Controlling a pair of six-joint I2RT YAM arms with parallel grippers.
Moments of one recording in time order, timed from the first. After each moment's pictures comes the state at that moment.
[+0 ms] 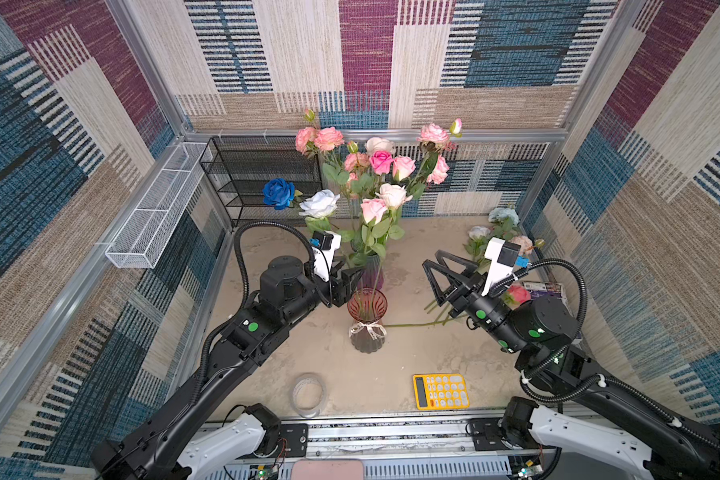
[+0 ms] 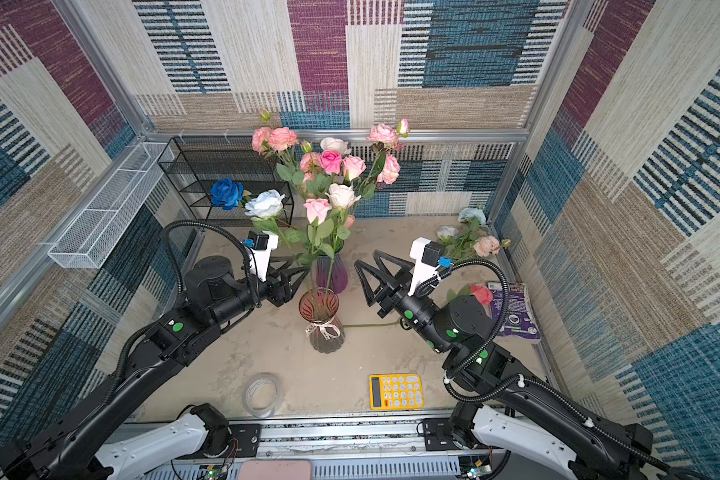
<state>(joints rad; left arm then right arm) -0.61 0.97 1.06 -0.28 0.14 -0.20 0.91 0.80 0.86 0.21 0.15 0.44</state>
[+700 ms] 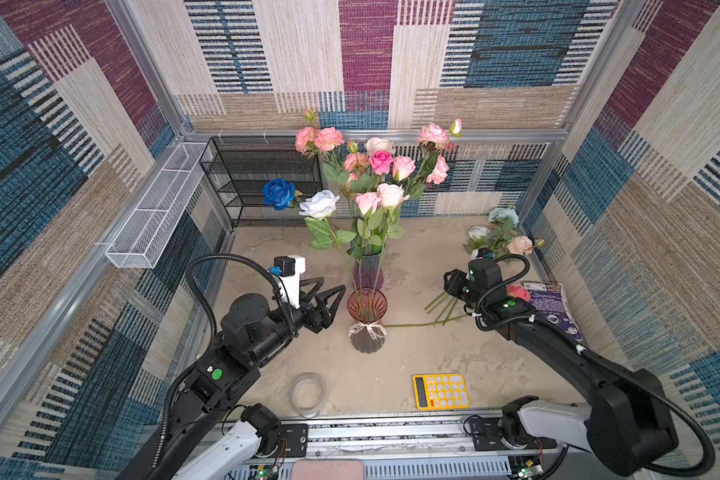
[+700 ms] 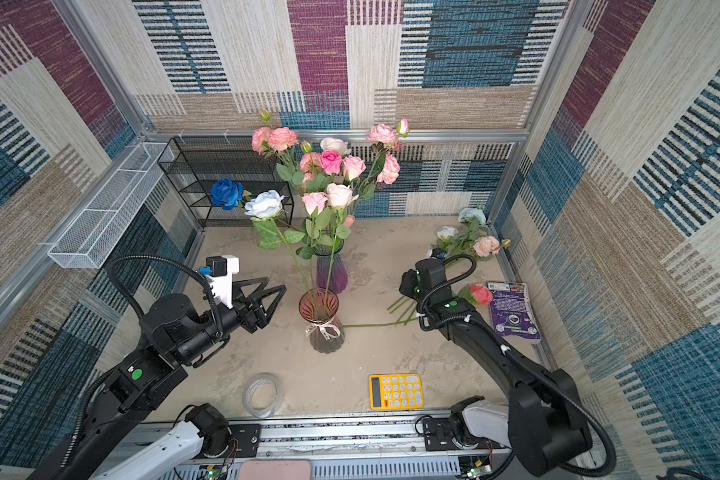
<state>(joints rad) -0.61 0.66 0.88 -0.33 0.11 -0.40 0.27 1.30 0.78 -0.16 0.10 0.70</state>
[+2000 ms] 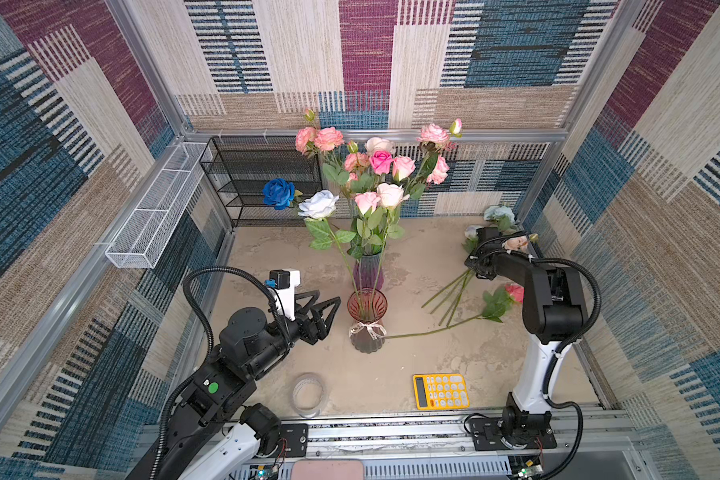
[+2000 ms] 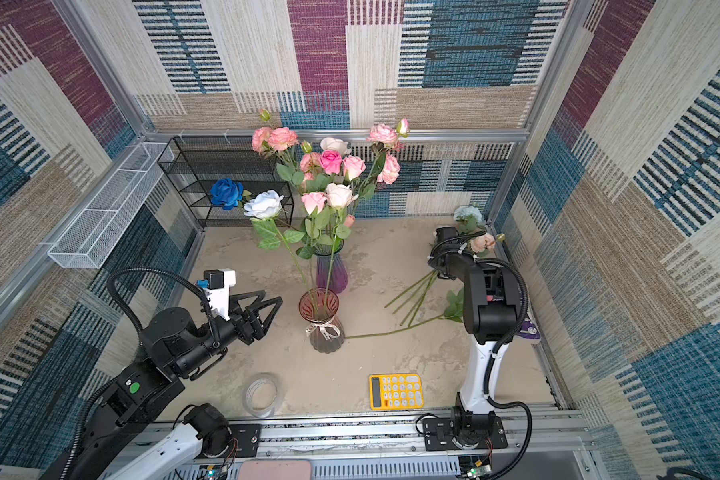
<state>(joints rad) -0.61 0.59 0.80 -0.36 0.09 -0.44 -0.01 2.01 1.34 -0.28 0.22 0.61</state>
